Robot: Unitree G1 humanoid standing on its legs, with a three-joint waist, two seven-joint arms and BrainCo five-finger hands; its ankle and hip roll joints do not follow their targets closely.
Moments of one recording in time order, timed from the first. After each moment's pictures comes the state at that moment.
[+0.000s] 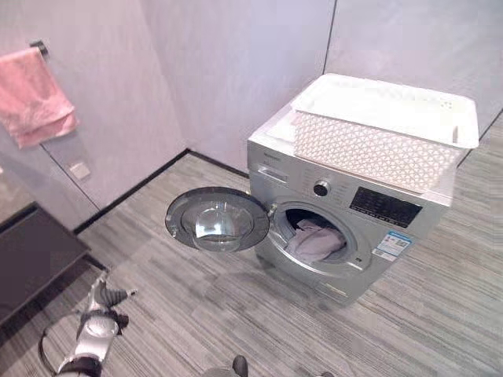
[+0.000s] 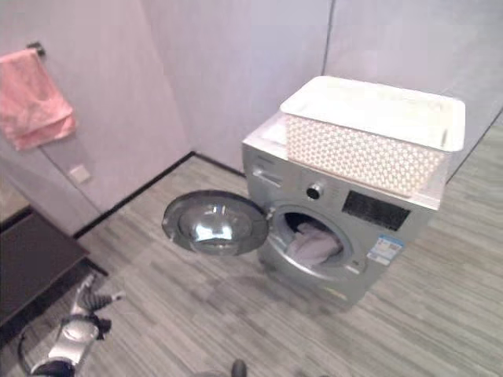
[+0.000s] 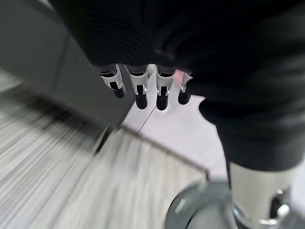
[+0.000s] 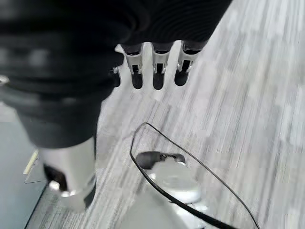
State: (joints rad) left arm -0.19 0.61 -0.06 0.95 0.01 -0.08 0.31; right arm 0.04 -0.34 -0.02 1.41 0.24 0.00 -0.10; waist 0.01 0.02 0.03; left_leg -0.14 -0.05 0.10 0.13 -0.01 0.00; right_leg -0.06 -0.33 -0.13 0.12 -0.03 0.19
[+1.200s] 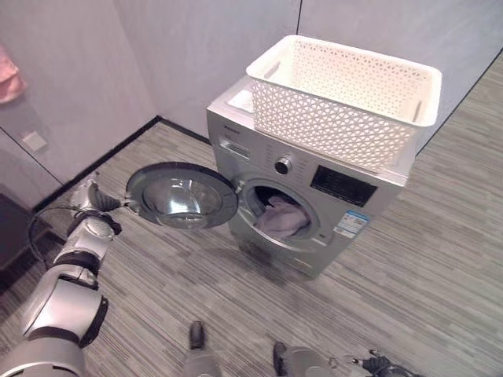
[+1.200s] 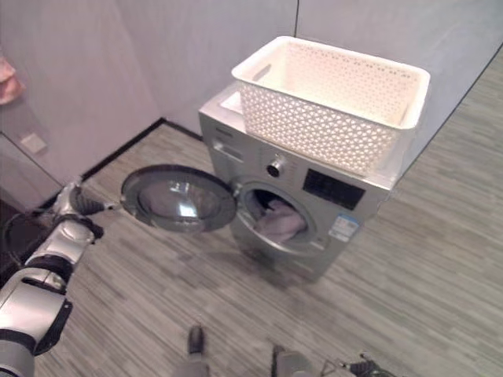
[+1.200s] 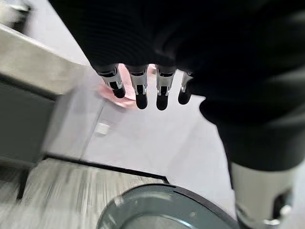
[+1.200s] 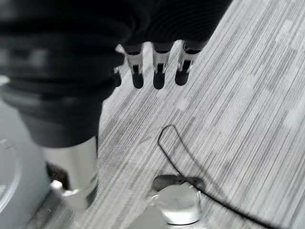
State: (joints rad) left arm -0.81 0.71 -0.44 1.27 0.05 -0.05 0.35; right arm -0.02 -0.36 0.23 1.24 0.24 -0.05 -0.08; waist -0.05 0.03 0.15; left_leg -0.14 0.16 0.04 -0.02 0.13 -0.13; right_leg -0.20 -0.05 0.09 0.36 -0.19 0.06
